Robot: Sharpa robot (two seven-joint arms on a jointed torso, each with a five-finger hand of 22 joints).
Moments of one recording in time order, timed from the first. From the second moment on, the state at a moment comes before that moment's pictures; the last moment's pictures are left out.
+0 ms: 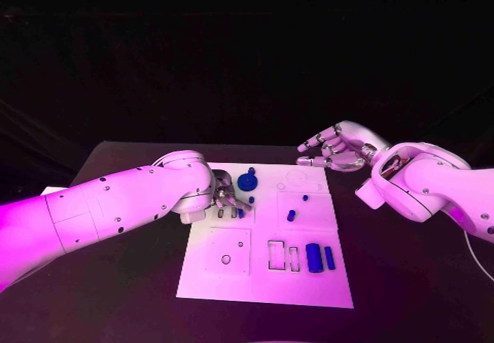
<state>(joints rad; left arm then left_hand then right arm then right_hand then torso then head) 1.27 -0.58 -0.02 1.40 -1.05 0.18 -0.70 1.26 0.09 -0.13 0.25 0.05 0.93 0.04 0.63 0.68 1.39 -0.02 1.29 1.24 1.46 -0.08 1.57 1.31 0.02 1.46 0.03 1.53 1.31 1.26 -1.00 0.04 1.70 -0.95 -0.33 -0.04 1.39 -0.04 -0.08 0.25 0.22 0.98 0.14 0.08 0.09 1.38 0.06 1.09 1.29 1.46 -0.01 1.47 1.31 0.04 1.46 0.10 1.49 1.31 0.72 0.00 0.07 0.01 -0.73</state>
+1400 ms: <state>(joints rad) 1.28 -0.67 0.00 1.48 -1.03 0.13 -0.68 1.24 -0.14 0.57 0.22 0.16 0.90 0.06 0.55 0.76 1.37 -0.02 1.25 1.22 1.47 -0.08 1.57 1.31 0.02 1.46 0.03 1.53 1.31 1.26 -0.99 0.04 1.69 -0.95 -0.33 -0.04 1.39 -0.04 -0.08 0.25 0.23 0.98 0.14 0.08 0.09 1.38 0.06 1.09 1.29 1.46 -0.01 1.47 1.31 0.04 1.46 0.10 1.49 1.31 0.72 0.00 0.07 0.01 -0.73</state>
